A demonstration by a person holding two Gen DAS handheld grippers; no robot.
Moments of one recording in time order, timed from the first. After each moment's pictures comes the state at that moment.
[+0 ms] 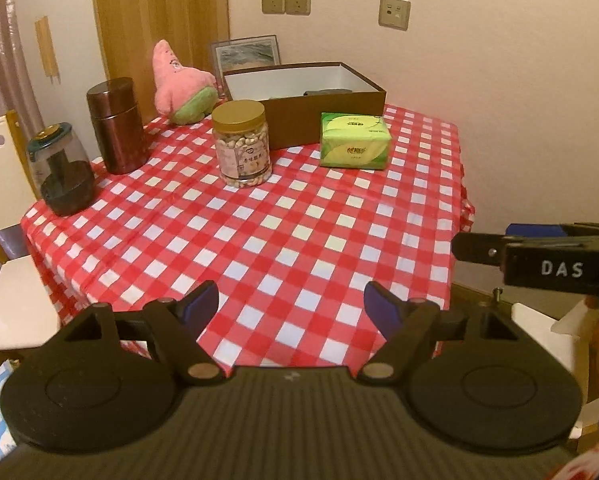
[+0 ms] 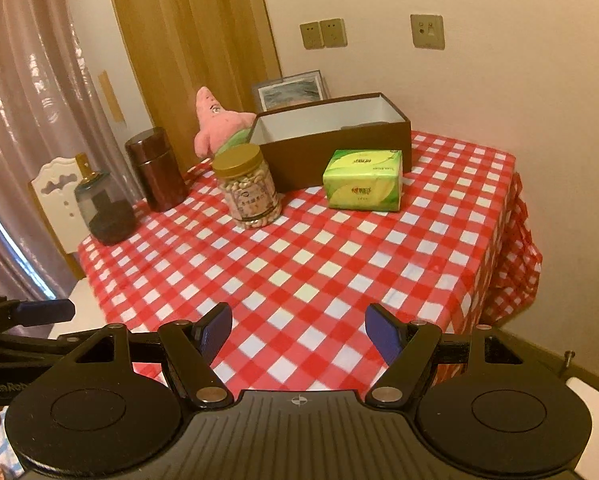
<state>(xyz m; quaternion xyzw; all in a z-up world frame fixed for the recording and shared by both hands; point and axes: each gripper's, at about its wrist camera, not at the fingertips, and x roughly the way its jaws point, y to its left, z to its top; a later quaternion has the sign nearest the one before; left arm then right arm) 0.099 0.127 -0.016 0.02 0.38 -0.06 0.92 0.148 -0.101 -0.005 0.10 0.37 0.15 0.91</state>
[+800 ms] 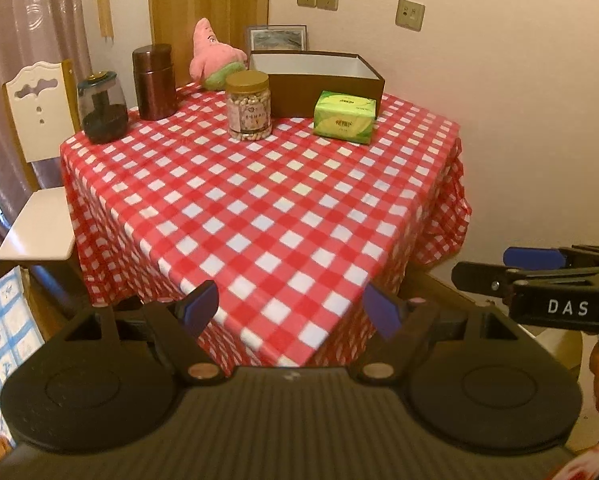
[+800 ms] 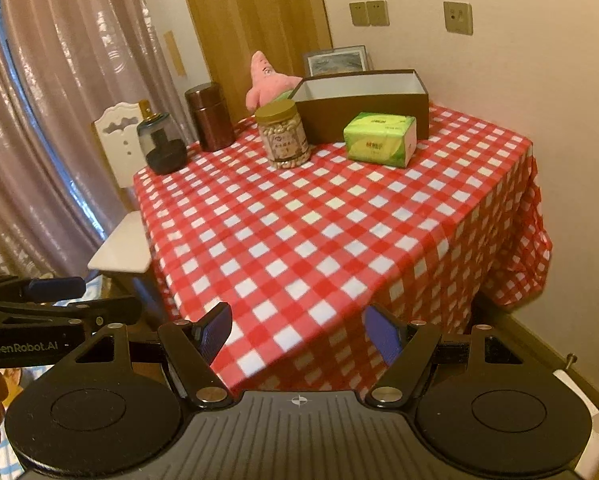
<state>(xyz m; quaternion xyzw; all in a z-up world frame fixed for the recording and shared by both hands) -0.035 0.026 -0.011 -0.03 0.39 0.02 0.92 0.041 -0.196 -0.006 0.06 0.40 0.25 0.88</state>
